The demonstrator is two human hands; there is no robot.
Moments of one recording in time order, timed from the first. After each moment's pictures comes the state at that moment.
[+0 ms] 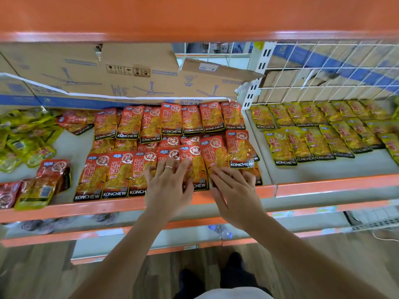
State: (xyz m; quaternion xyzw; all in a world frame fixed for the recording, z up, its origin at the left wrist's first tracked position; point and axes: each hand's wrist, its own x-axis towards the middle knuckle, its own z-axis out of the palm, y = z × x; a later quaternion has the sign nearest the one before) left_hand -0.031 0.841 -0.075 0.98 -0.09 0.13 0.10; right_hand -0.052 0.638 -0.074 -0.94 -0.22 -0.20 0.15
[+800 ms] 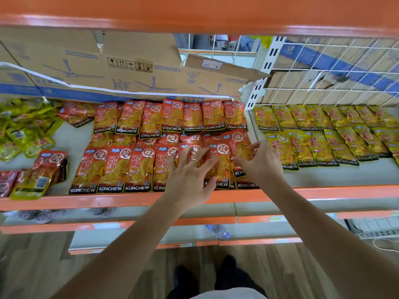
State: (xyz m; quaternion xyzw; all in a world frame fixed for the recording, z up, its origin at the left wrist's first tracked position) left_hand -0.014 0.796 -0.062 0.98 -0.16 0.05 0.09; right_hand 0.023 0.595 -0.029 -0.95 0.12 0.00 0.27
